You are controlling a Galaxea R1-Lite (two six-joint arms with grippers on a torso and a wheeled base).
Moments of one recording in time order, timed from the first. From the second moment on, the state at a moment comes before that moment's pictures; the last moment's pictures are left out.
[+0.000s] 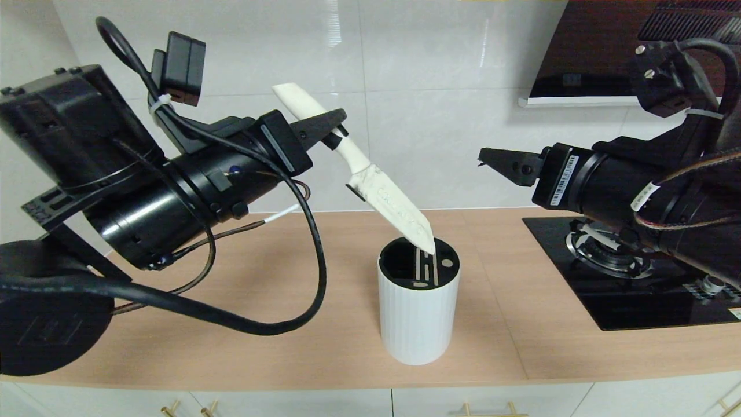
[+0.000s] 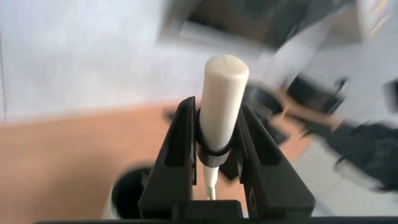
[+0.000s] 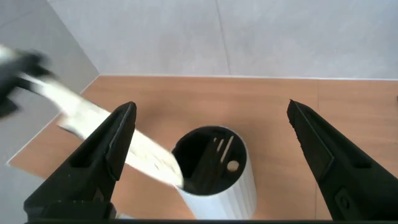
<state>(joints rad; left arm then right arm) -0.51 1.61 -0.91 -0.96 -0.21 -0.47 0.74 1.47 -0.98 -0.50 -0.34 0.25</state>
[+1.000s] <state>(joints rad) -0.58 1.71 -0.82 -1.13 -0.21 -0.08 0.74 1.46 -0.98 -0.50 -0.34 0.25</state>
